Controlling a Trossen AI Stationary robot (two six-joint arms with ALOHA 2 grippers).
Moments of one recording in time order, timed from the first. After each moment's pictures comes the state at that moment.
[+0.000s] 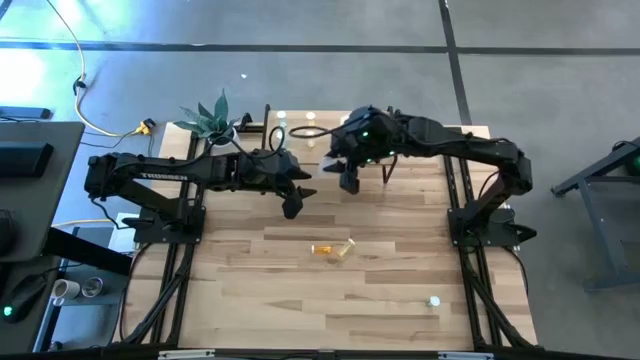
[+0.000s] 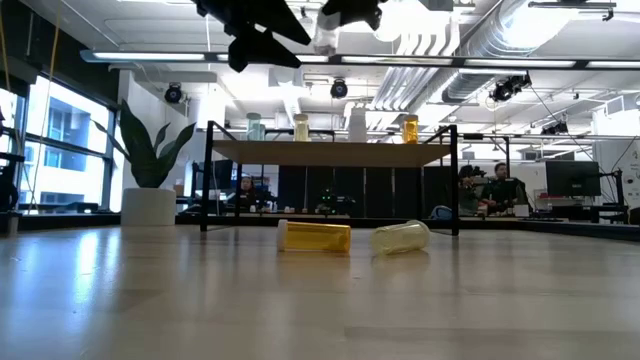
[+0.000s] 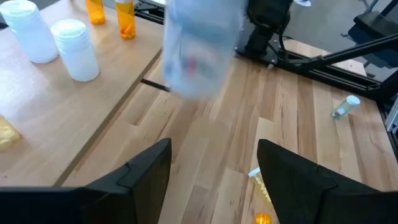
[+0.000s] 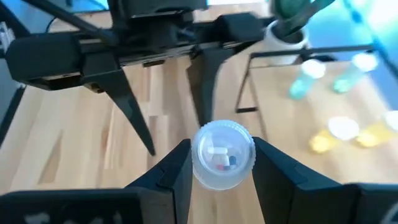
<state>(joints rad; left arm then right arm) 0.19 1.32 1.06 -0.27 -0.12 -0.26 -0.19 1.64 1.75 -0.79 -0.10 -0.07</state>
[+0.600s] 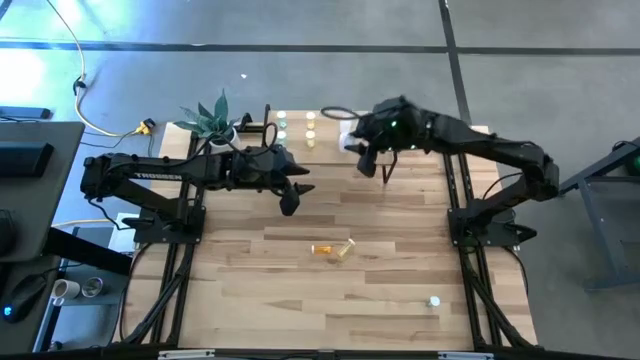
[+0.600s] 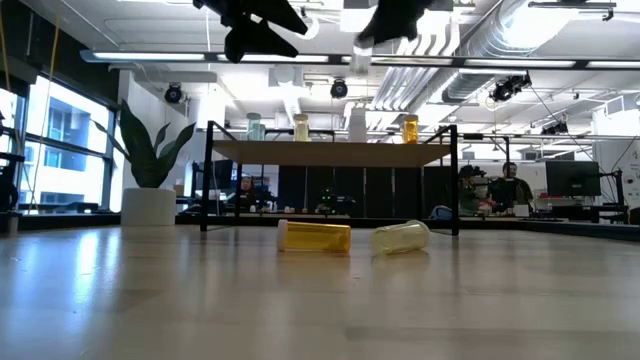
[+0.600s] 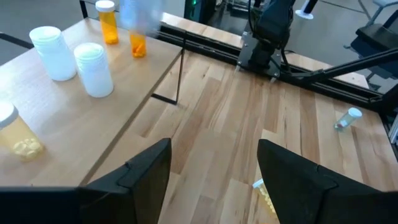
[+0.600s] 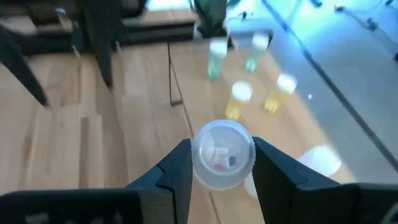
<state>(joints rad) 0.19 1.28 1.06 -0.26 -0.15 -0.24 -0.31 1.42 1.48 -0.65 0.02 -0.11</state>
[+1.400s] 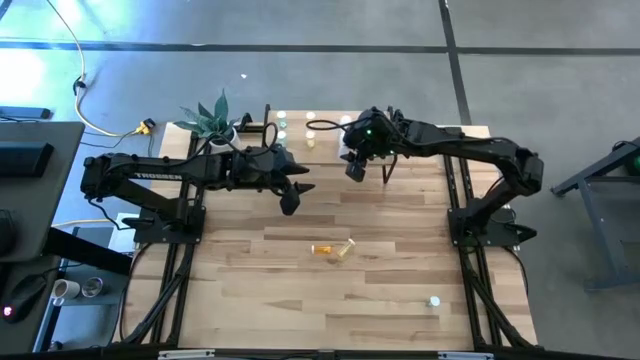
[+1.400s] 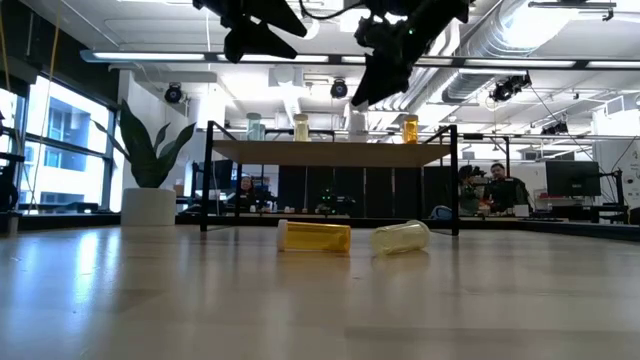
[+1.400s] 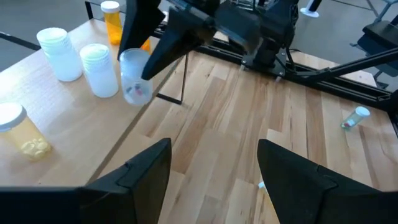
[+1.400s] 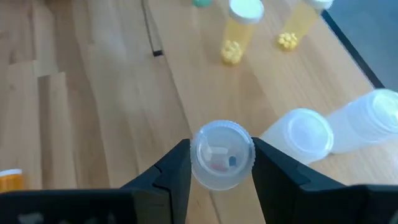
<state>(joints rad) 0.19 1.28 1.06 -0.26 -0.17 -0.23 -0.36 1.55 1.34 -0.56 0.02 -0.09</state>
